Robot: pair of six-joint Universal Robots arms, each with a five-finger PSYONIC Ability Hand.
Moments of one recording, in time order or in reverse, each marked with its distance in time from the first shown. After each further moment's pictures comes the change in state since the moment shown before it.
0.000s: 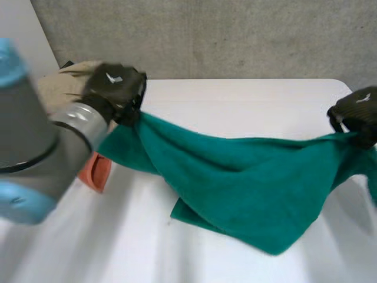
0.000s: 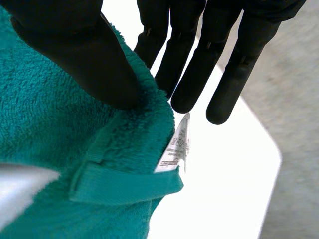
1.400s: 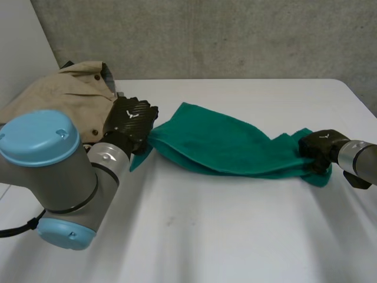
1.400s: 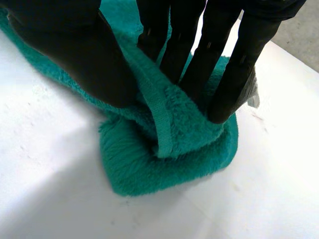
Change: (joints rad) left arm -0.045 -0.076 -0.230 0.333 -0.058 0.083; right arm 0.027 0.378 0.055 -0.388 0.001 0.254; left_hand 0.000 0.000 0.000 0.004 0.000; right_hand 0.032 0.006 -0.011 -0.014 0.002
